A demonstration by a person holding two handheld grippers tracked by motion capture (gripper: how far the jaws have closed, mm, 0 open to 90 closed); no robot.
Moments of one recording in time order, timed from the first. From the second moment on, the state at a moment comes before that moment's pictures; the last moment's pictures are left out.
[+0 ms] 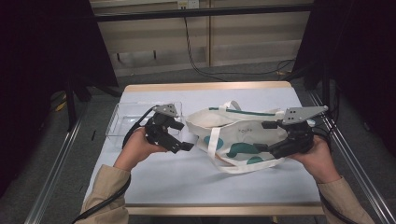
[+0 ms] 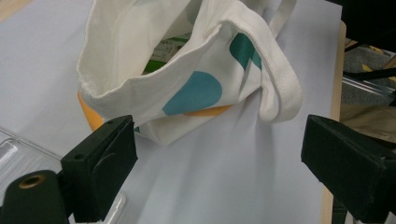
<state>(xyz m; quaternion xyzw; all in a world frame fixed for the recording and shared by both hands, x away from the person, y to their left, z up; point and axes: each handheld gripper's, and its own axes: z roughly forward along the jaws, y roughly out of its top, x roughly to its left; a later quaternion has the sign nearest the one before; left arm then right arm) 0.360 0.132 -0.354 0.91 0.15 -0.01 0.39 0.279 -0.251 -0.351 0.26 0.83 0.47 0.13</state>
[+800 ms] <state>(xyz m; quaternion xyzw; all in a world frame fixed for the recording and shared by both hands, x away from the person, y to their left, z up) 0.371 0.125 -0.348 0.91 0.15 -0.02 0.38 0.305 -0.259 -0.343 0.28 0.82 0.48 0.16</state>
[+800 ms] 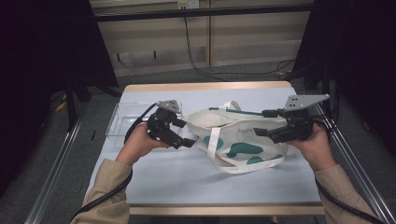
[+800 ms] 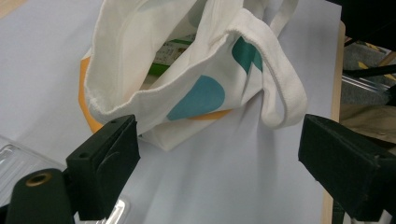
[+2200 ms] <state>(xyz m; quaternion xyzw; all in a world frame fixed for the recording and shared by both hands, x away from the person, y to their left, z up) 0.405 0.100 -0.334 0.91 0.15 0.01 0.38 0.310 -0.253 -0.362 0.31 0.83 0.44 0.16</state>
